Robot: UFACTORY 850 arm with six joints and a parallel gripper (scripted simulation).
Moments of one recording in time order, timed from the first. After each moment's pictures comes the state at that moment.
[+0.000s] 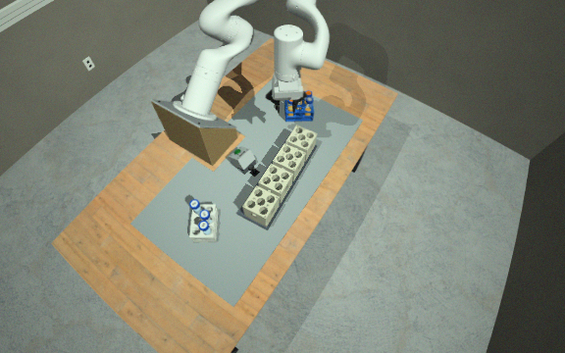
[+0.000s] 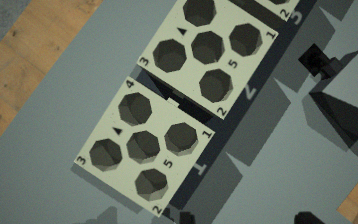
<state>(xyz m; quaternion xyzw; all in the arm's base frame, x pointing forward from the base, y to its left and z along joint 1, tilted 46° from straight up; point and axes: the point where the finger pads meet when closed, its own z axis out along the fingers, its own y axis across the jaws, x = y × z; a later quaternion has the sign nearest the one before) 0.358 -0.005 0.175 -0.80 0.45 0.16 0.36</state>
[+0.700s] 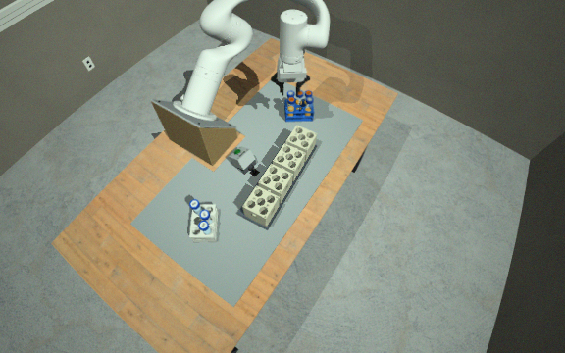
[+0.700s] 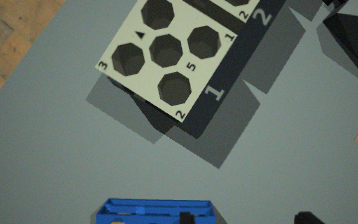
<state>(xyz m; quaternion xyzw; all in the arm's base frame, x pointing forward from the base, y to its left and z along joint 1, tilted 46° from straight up) 0.328 0.056 0.237 -0.80 0.45 0.17 0.36</state>
